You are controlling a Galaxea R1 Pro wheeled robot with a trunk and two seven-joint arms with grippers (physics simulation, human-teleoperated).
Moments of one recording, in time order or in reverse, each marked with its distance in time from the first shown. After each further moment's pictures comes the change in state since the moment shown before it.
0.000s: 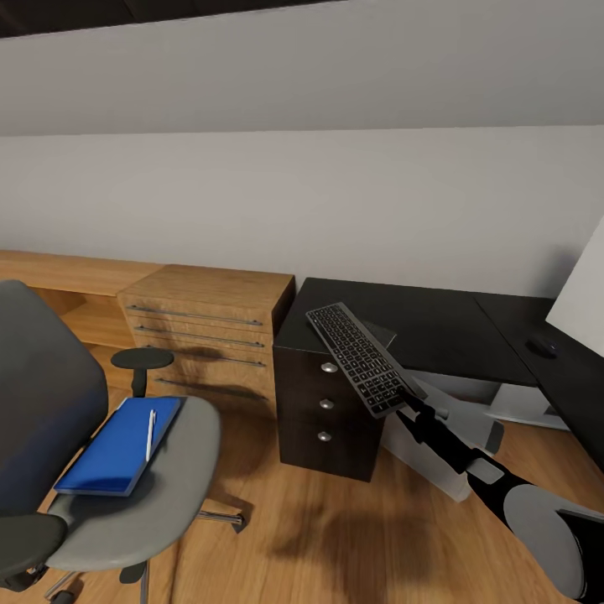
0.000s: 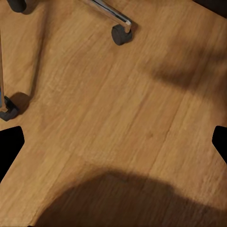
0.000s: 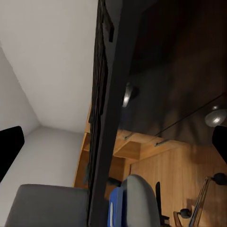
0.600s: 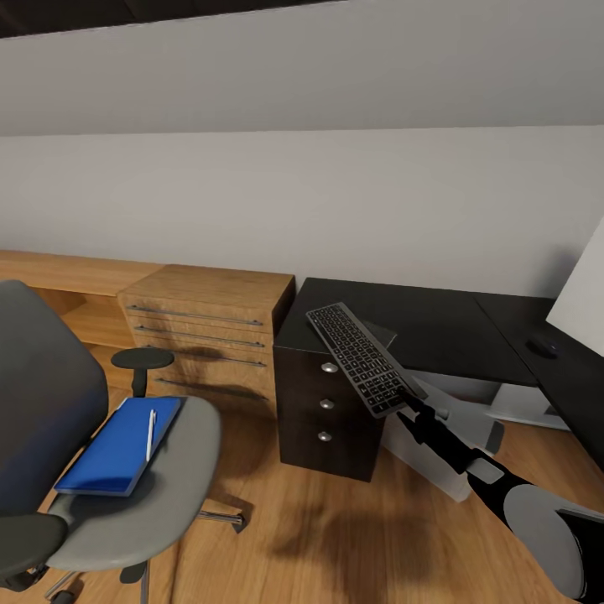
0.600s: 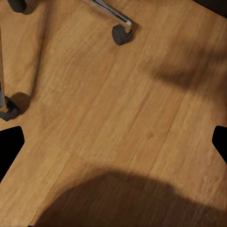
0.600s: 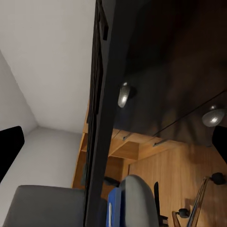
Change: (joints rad) left arm 0.000 0.000 0.000 0.000 0.000 0.000 0.000; right arm 0.000 0.000 0.000 0.000 -0.001 -0.001 -0.009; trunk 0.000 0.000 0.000
